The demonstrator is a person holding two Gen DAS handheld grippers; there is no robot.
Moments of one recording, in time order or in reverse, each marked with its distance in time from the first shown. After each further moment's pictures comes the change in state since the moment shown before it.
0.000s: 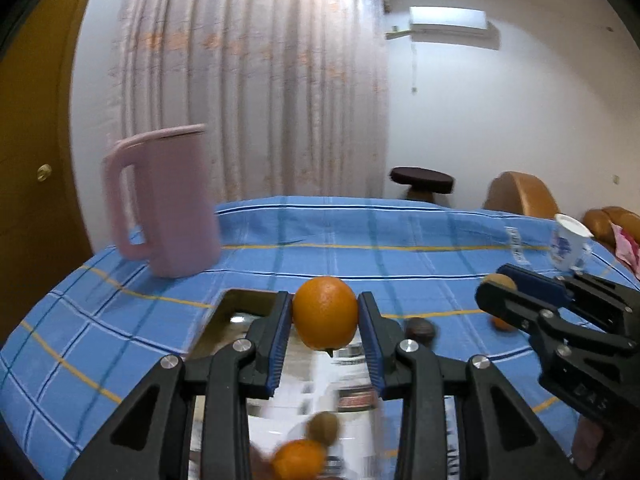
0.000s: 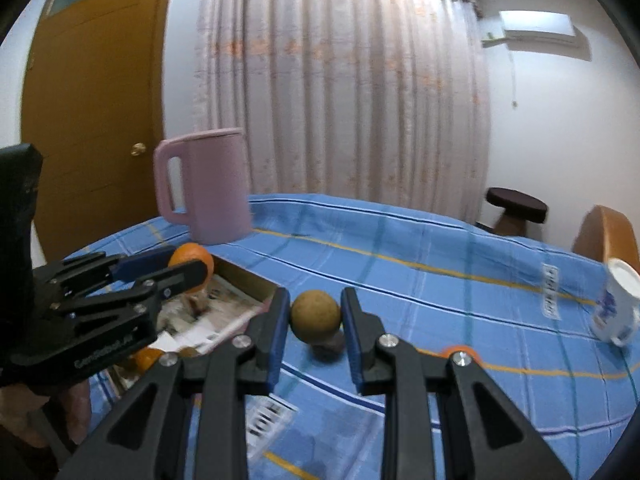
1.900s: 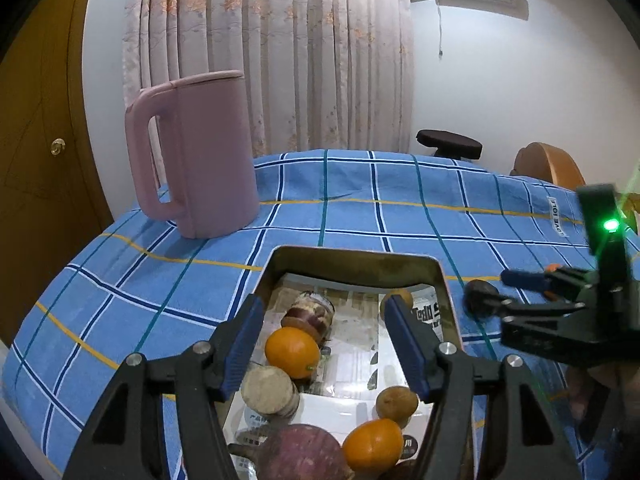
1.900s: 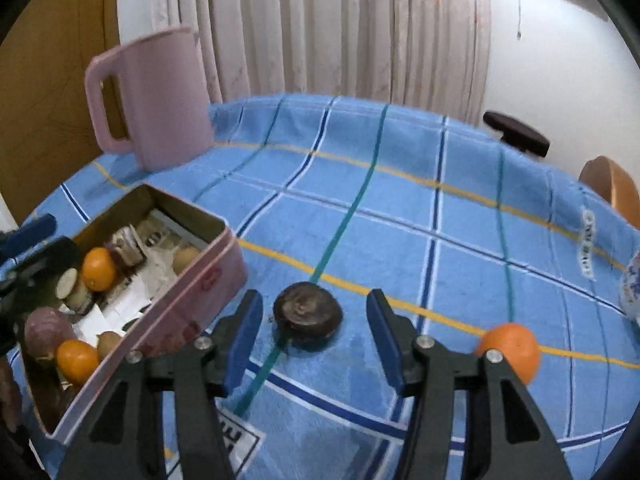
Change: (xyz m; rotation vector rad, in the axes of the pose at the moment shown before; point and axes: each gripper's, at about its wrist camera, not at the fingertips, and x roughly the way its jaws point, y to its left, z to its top) left arm 0.027 0.029 -0.009 0.001 0.146 0.077; right arm 0.113 -0.029 -0.018 0.084 0.381 -0.050
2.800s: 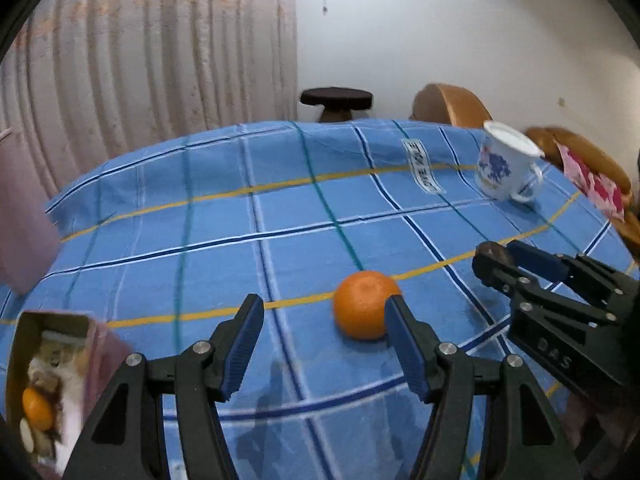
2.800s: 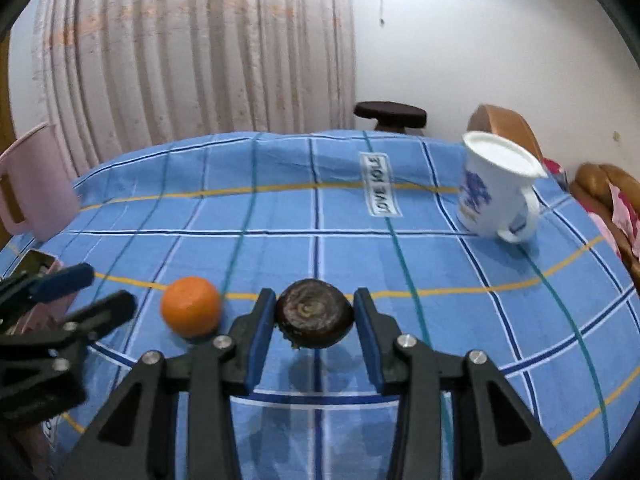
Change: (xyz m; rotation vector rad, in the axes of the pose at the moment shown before) left arm 0.059 -0.224 0.019 0.219 0.145 -0.323; right arm -0.108 -0.165 -0.069 0.299 -0.134 -0.336
